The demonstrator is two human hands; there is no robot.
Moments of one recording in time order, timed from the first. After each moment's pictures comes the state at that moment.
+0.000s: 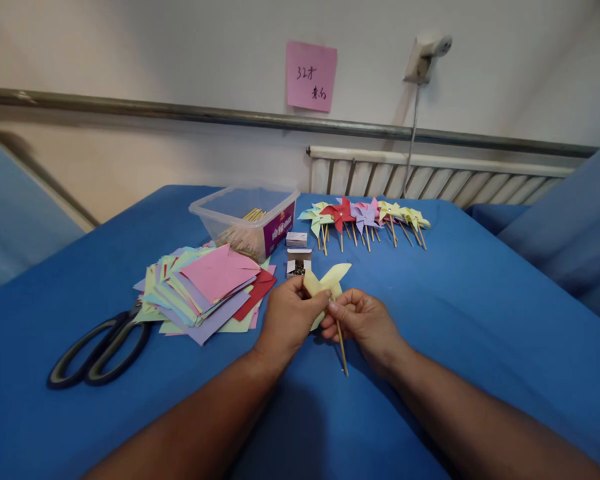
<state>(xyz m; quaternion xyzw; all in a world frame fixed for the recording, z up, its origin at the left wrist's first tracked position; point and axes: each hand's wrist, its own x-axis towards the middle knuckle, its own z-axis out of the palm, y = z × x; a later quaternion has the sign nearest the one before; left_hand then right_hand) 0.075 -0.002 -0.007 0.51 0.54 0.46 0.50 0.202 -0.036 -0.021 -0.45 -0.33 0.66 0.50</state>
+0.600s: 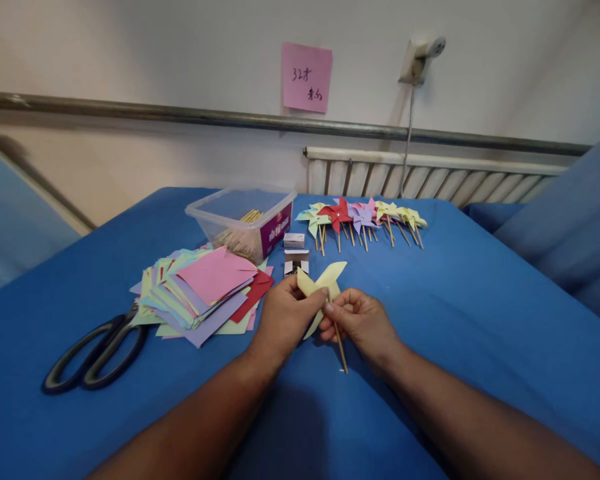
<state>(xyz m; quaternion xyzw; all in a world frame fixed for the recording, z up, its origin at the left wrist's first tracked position) 0.073 -0.004 0.000 0.53 0.54 0.44 0.48 0.198 -0.036 -0.018 -0.47 -0.34 0.63 0.51</state>
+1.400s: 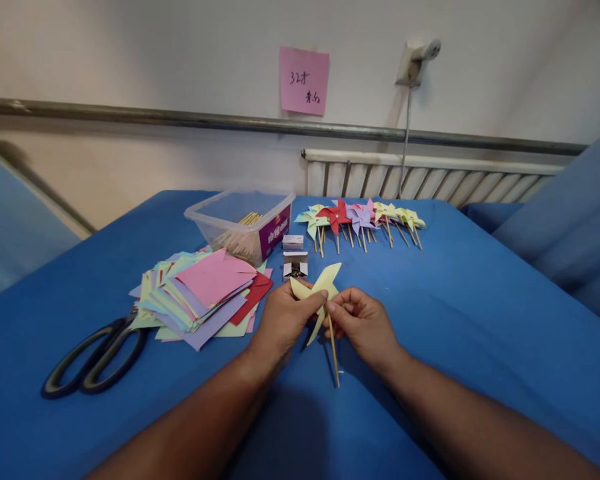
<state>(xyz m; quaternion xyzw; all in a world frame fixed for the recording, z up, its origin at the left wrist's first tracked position) 0.075 -0.006 0.002 0.48 0.53 0.43 0.54 0.197 -0.038 -0.025 -0.48 -0.40 0.55 0.56</state>
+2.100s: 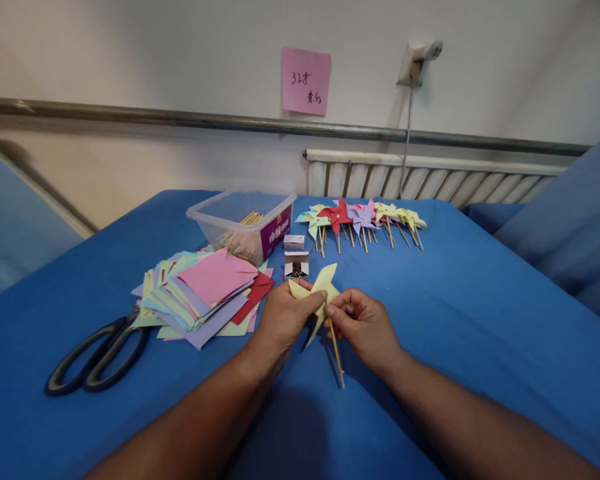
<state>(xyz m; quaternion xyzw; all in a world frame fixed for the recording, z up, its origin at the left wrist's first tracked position) 0.074 -0.002 0.003 0.47 0.55 0.42 0.54 0.197 -0.041 -0.024 -0.49 -0.42 0.53 0.55</state>
